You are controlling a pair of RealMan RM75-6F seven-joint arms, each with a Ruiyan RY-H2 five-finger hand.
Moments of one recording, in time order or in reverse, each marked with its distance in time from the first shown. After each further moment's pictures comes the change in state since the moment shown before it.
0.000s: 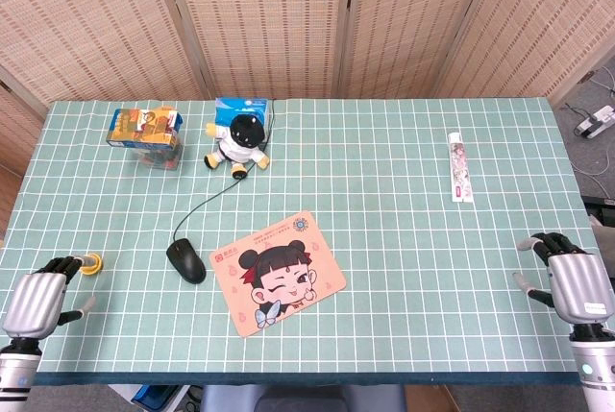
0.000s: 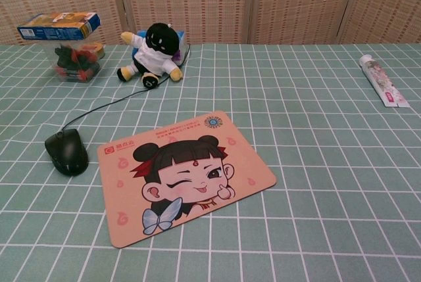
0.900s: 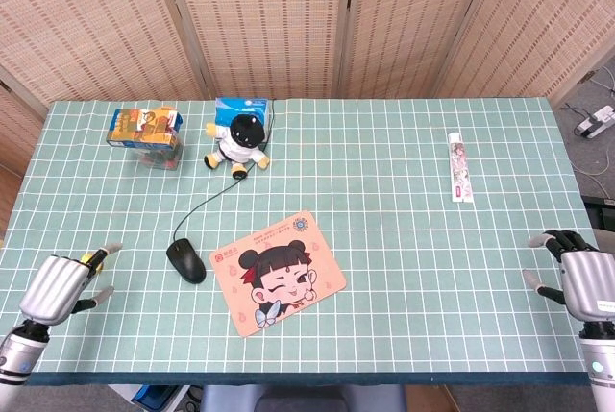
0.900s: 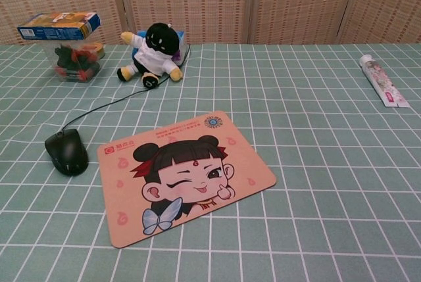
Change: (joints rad) left arm -0.111 -0.017 0.023 0.247 0.265 0.031 -0.163; right arm -0.002 0.016 0.017 0.005 0.037 -0.007 0.036
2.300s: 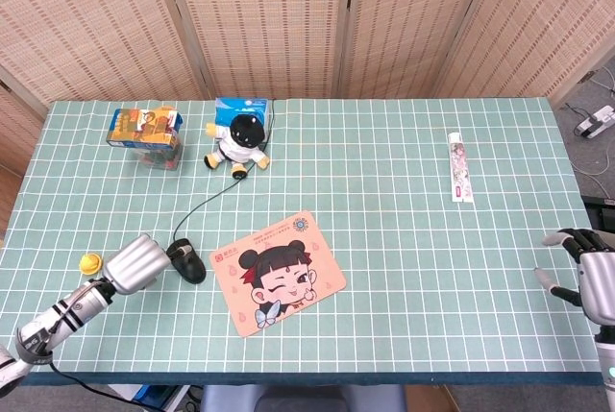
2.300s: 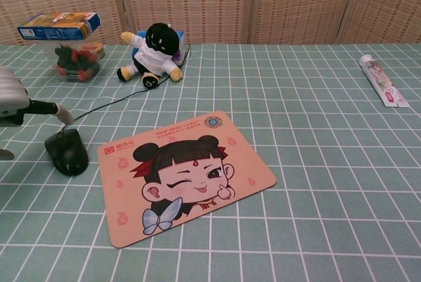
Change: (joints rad) left arm -0.361 -0.017 0.080 0.035 0.122 -0.375 0.192; right arm -0.023 0.047 0.009 -0.019 -0.005 0.037 0.073
